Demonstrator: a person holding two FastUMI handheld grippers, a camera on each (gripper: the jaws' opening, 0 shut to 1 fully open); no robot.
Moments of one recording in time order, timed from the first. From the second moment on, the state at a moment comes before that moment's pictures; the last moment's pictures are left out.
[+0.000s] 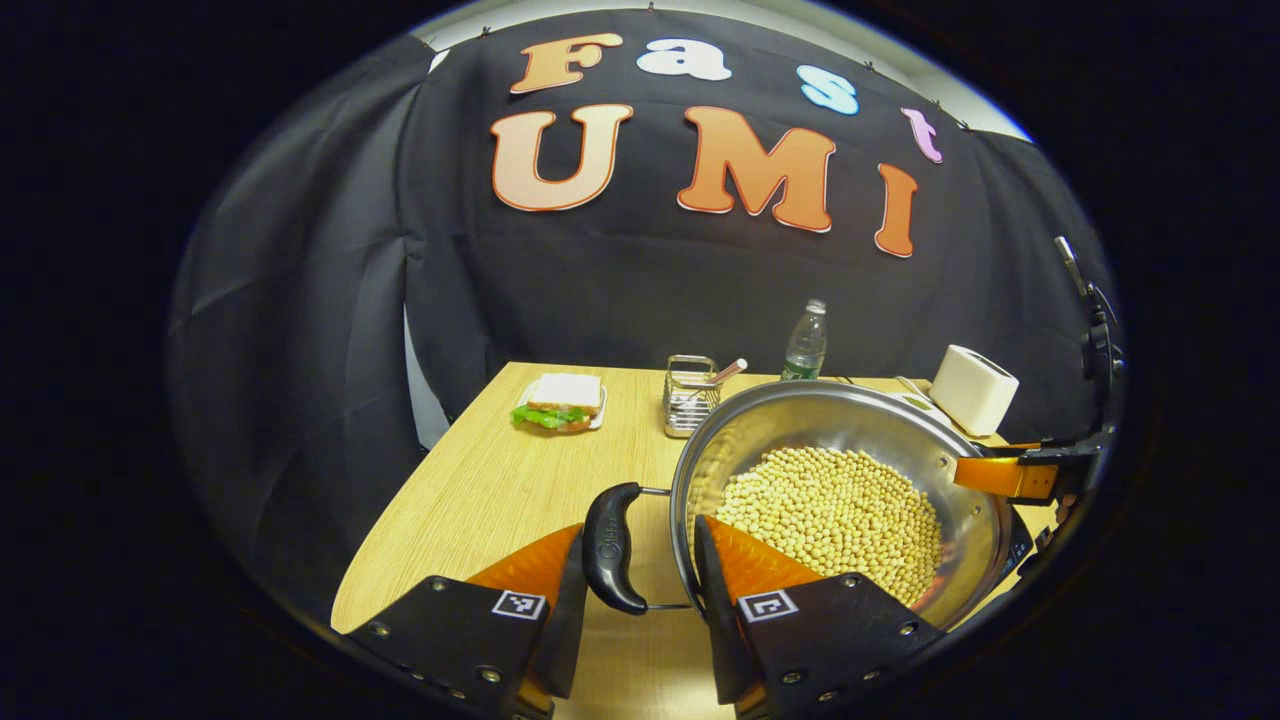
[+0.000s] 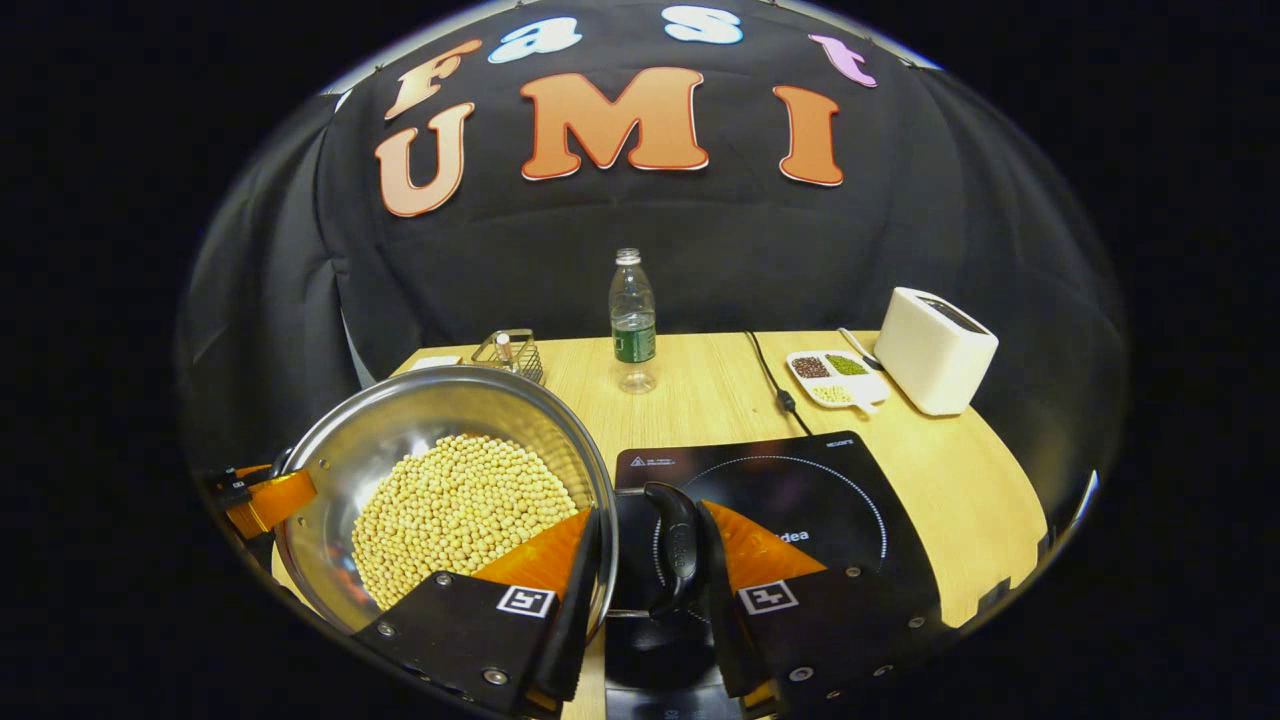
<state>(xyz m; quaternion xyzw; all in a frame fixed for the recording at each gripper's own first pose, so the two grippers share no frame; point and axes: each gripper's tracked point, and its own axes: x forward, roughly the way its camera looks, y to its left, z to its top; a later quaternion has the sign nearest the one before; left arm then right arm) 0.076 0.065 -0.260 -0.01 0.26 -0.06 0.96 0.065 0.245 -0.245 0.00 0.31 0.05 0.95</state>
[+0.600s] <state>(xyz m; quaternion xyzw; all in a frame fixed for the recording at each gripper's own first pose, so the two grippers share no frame) 0.067 -0.018 -0.252 0.00 0.27 -0.09 0.96 0.064 0.163 -0.241 0.01 0.31 0.03 0.95</state>
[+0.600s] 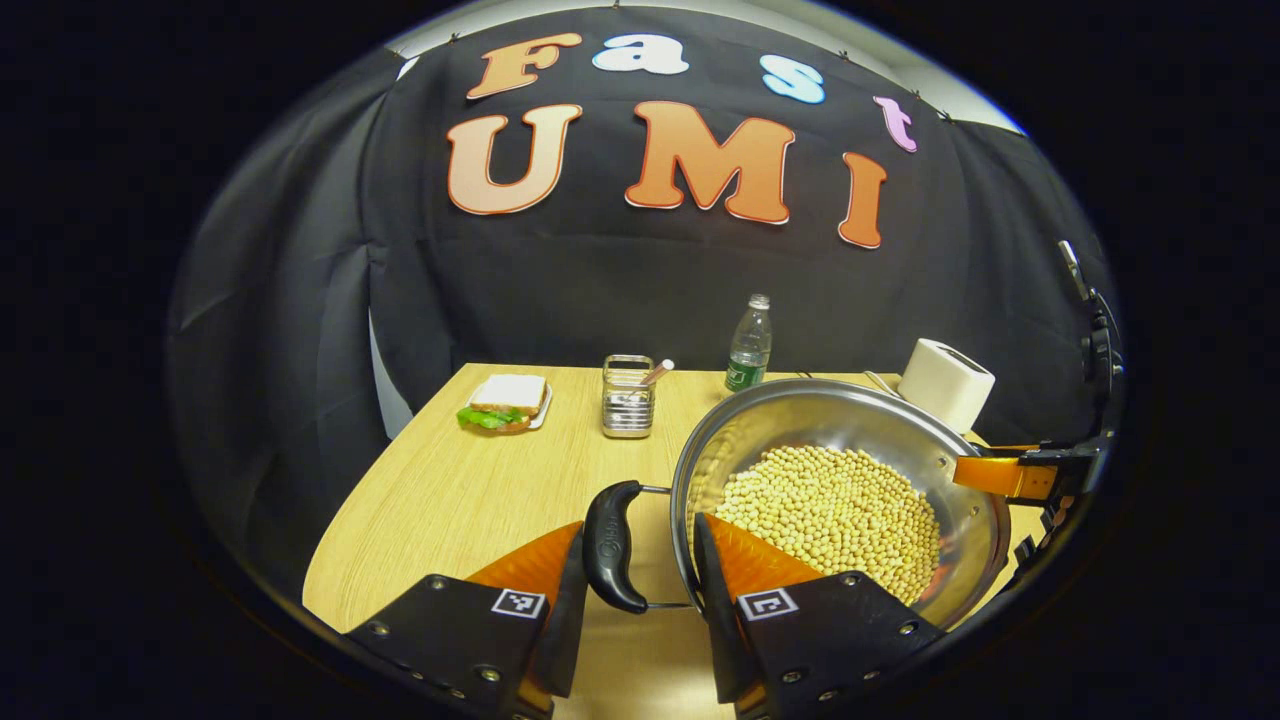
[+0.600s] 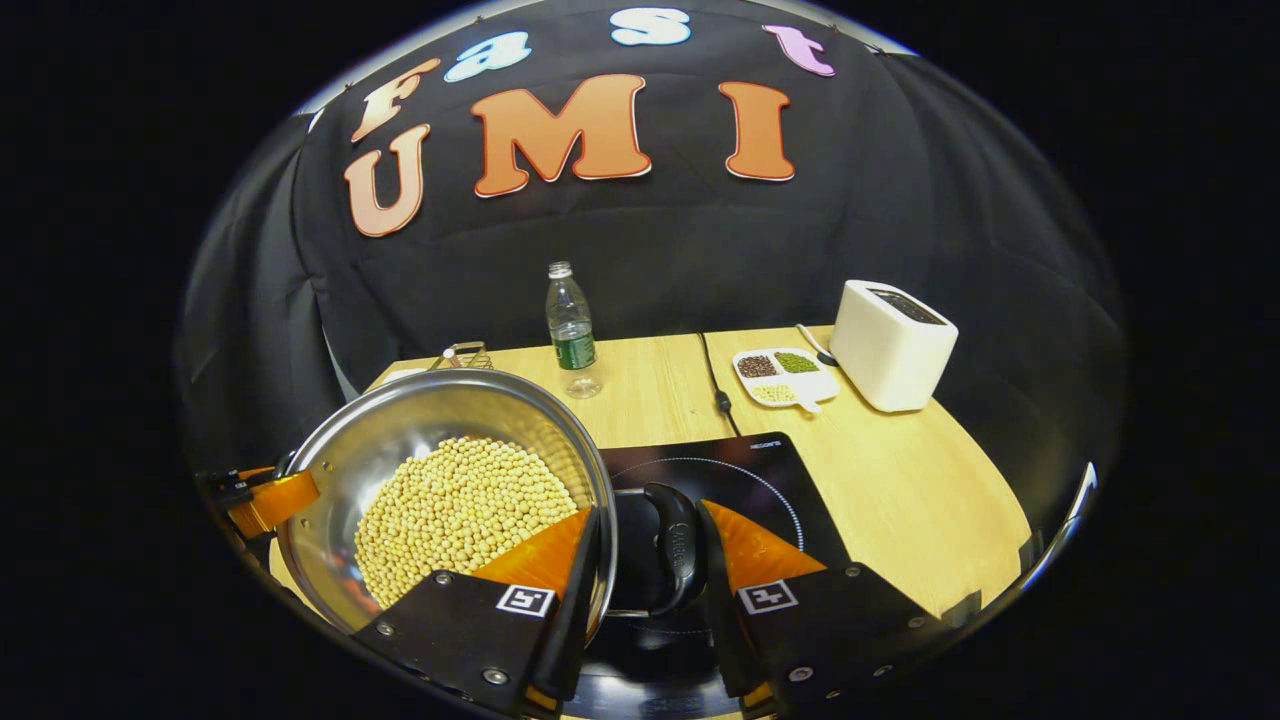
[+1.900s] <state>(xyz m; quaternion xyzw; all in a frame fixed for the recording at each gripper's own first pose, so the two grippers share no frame) 0.067 -0.174 -0.300 0.02 0.32 -0.15 0.93 0.073 0.022 -0.285 0.04 0.34 -0.03 0.94</state>
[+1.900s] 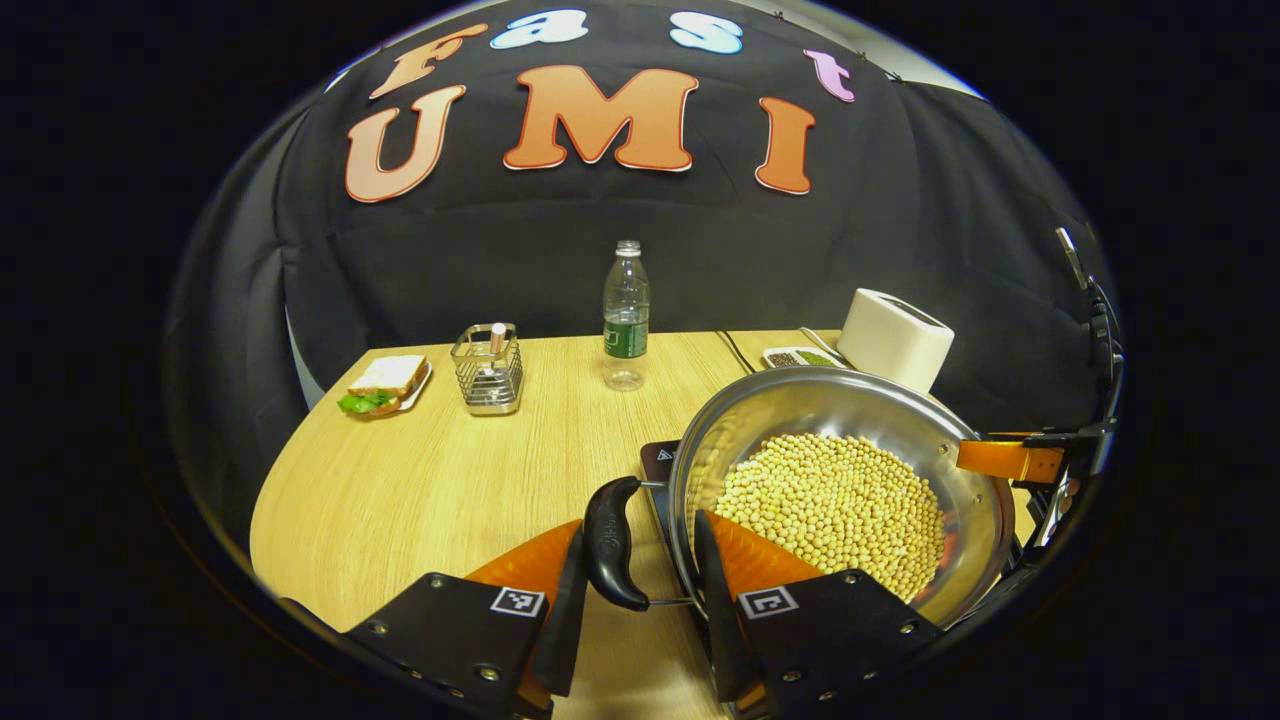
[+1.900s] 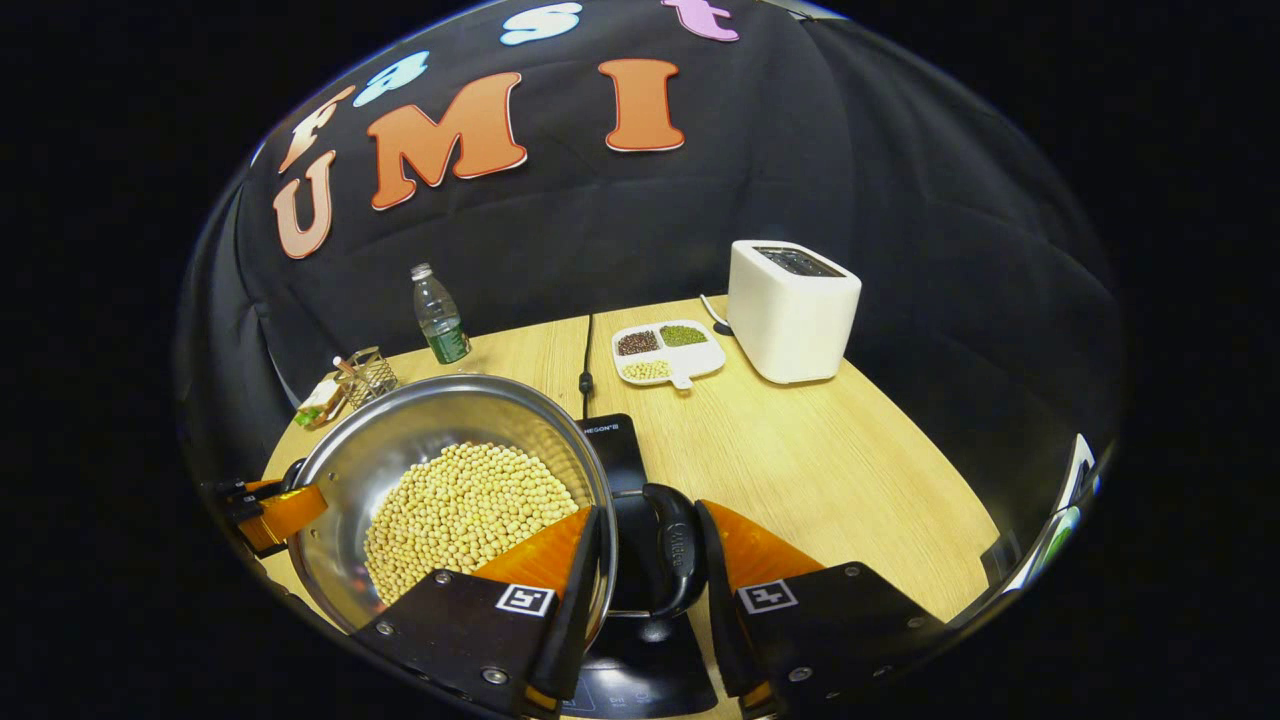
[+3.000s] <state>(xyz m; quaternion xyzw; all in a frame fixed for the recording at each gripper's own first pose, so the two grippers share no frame) 0.083 -0.113 -0.129 0.03 0.15 -0.06 0.99 0.067 0.027 -0.145 0.04 0.19 0.00 0.98</state>
